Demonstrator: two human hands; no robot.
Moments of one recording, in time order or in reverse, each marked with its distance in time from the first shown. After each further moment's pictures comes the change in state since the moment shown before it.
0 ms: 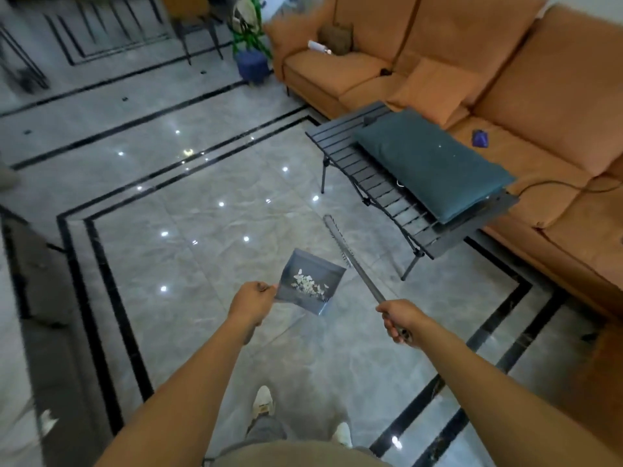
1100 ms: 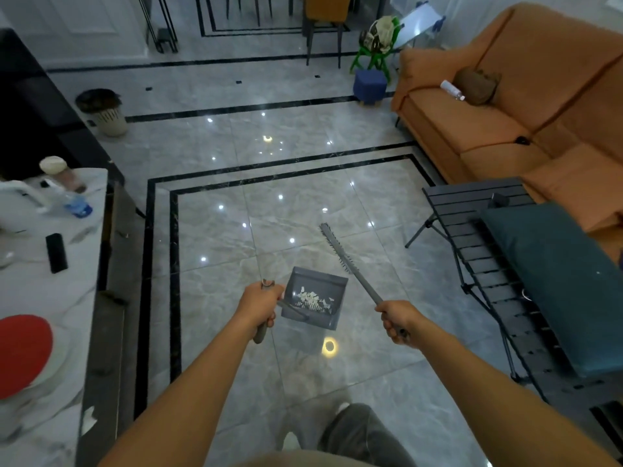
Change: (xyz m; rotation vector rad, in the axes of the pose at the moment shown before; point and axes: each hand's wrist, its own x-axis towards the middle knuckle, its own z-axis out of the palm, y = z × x) left_hand 0.222 -0.048 -0.271 -0.612 0.097 -0.248; right_hand 0.103 -0.332 0.279 -0.350 -0.097 -0.038
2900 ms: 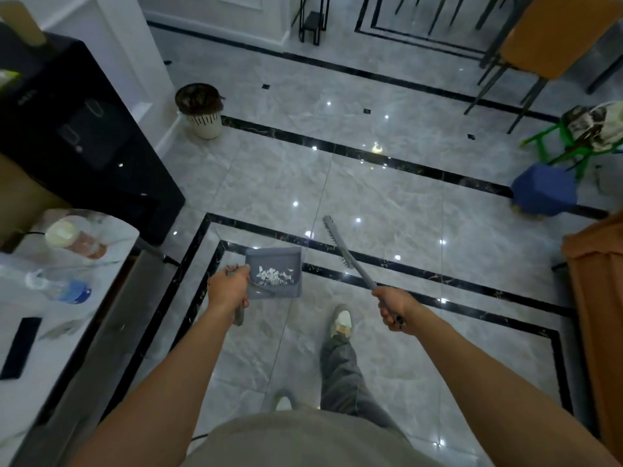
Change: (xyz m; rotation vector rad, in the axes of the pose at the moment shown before) left_hand 0.681 0.484 -0.245 -0.485 0.659 -0.214; right_hand 0.470 -0.909 0.162 -0.465 -0.280 -0.098
